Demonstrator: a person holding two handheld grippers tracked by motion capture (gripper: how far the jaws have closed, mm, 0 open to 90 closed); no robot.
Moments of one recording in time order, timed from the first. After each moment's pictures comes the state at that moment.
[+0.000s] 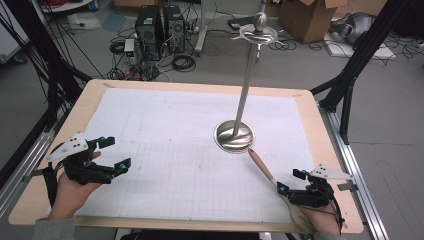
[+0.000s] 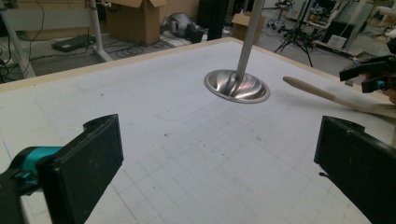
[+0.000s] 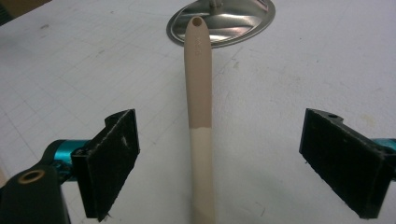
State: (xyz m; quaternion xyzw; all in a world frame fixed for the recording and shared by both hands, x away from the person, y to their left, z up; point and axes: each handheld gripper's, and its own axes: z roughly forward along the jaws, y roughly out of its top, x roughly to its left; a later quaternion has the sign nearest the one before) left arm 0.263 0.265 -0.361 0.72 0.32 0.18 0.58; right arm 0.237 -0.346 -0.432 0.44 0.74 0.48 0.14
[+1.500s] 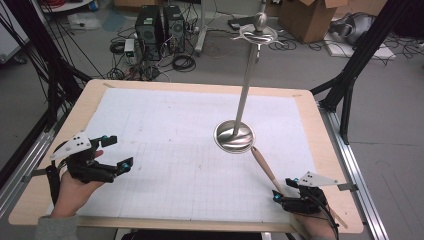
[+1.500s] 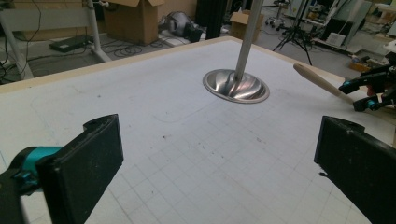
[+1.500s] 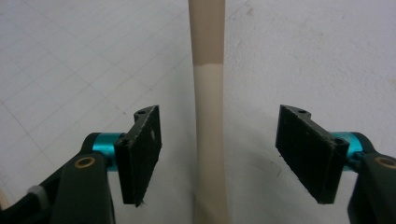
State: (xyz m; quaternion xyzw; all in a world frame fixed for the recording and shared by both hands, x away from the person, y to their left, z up) left arm 0.268 0.260 -0.362 0.73 0.32 0.17 0.58; right arm 0.228 -0.328 -0.447 0.42 0.81 0.39 0.16
